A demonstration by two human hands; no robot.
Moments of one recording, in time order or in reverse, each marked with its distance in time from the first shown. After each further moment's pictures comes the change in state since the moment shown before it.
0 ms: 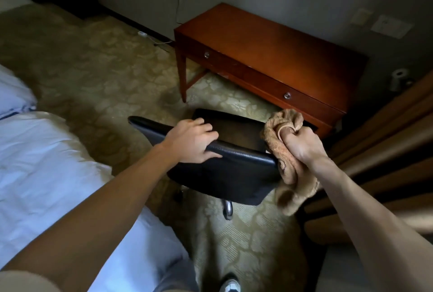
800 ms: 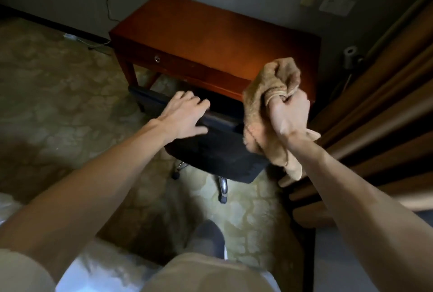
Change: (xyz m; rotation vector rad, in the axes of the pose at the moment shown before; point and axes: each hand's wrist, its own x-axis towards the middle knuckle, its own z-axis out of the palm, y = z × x) left_hand 0.172 -0.098 0.076 -0.158 -0.351 -0.009; right_hand 0.090 -0.080 -0.008 0.358 0.512 -0.073
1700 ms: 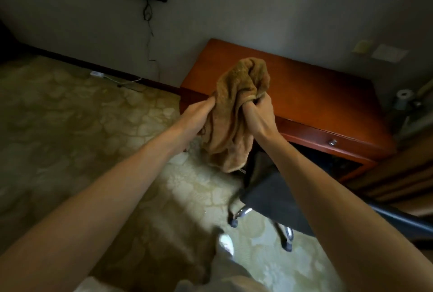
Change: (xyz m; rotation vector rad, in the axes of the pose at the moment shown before) left_hand -0.051 -0.465 -0.038 -1.729 0.032 -0.402; right_hand 0.017 -0.341 0.428 0.281 -0.175 -0.121
